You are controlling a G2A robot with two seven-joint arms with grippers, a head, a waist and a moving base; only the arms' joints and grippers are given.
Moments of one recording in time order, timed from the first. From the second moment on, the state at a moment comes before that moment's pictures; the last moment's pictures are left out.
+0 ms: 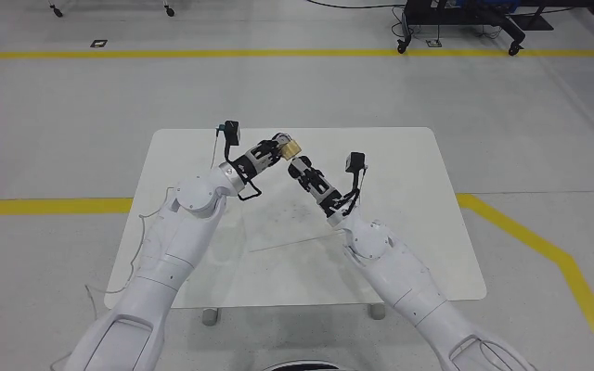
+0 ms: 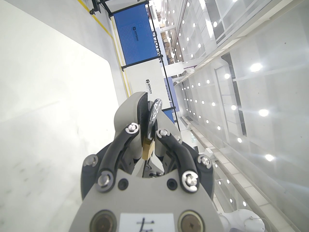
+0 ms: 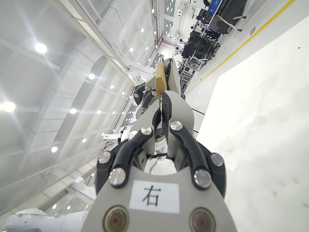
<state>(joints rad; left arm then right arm) 0.93 -1.33 -1.09 -1.09 -0.29 -0.24 -0.63 -1.16 -1.38 0.94 -1.21 0.13 -0.51 0.09</state>
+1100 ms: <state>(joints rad) 0.91 -1.34 -1.10 -1.06 -0.31 -0.20 -0.65 -1.20 -1.40 0.99 -1.22 0.10 -0.52 0.13</state>
